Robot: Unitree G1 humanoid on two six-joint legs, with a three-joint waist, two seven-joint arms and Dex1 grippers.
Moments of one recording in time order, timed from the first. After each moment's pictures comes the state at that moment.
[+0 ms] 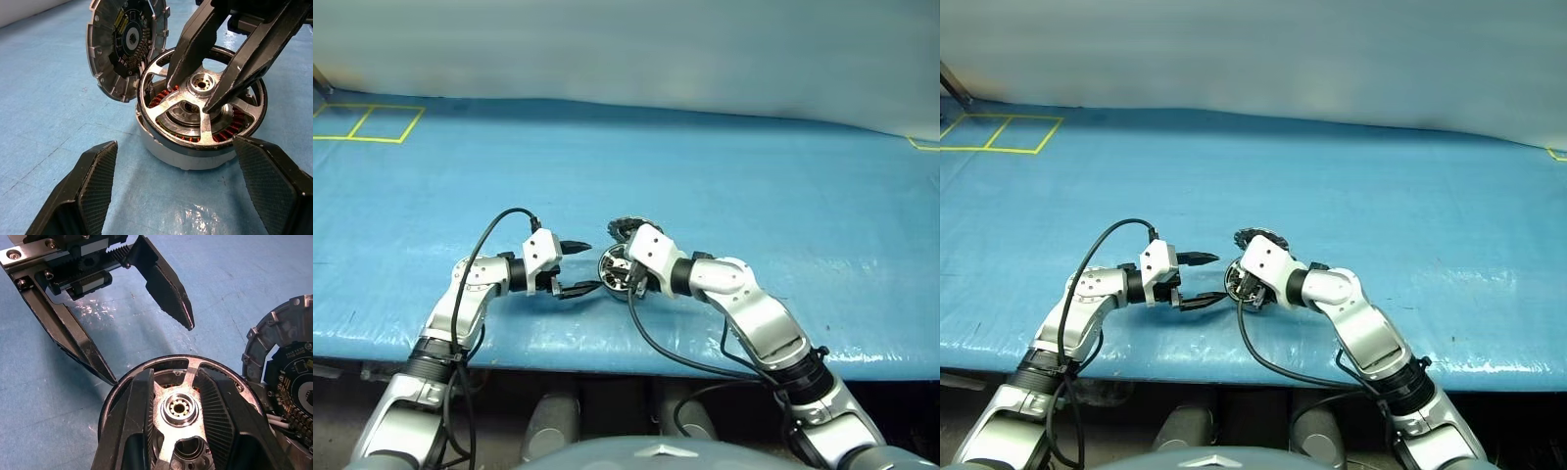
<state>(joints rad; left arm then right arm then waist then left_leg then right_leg) -0.30 0.51 -0.17 0.15 -0.21 0.05 -1.08 -0.34 -0.38 0.40 -0.38 0.01 0.70 0.69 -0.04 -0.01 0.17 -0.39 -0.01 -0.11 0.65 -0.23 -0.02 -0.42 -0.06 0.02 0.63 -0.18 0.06</state>
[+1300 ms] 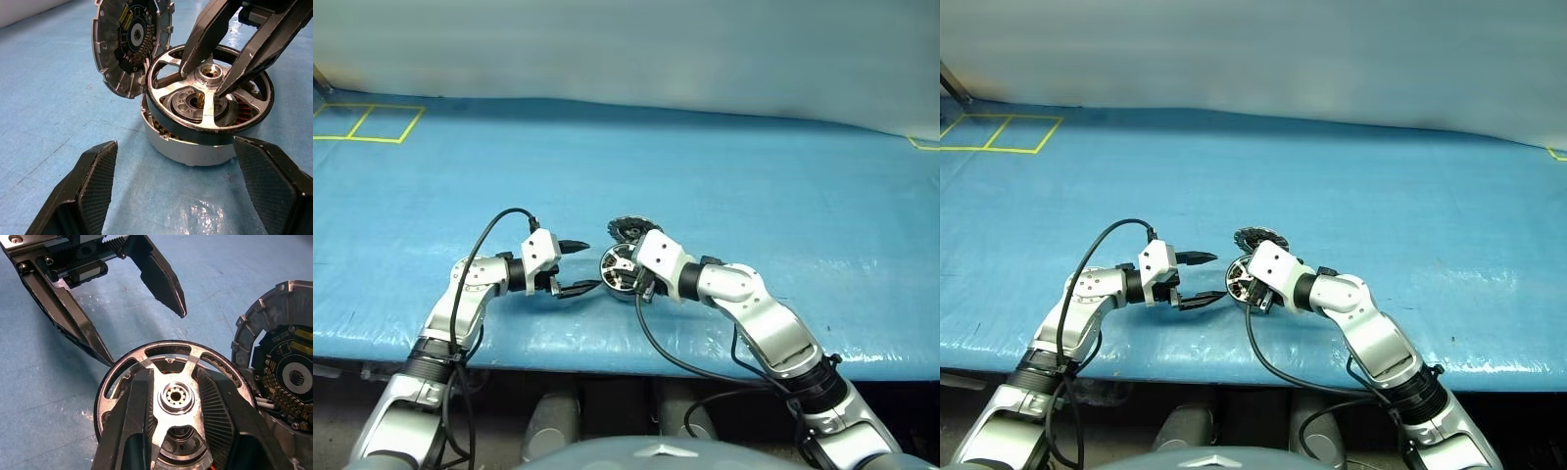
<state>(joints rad) -0.30 0.52 -0.17 0.16 -0.21 0.04 -1.07 -0.30 -0.43 0.40 -0.41 0.03 0.63 0.65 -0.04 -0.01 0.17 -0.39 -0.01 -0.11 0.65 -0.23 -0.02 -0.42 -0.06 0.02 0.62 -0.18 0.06</state>
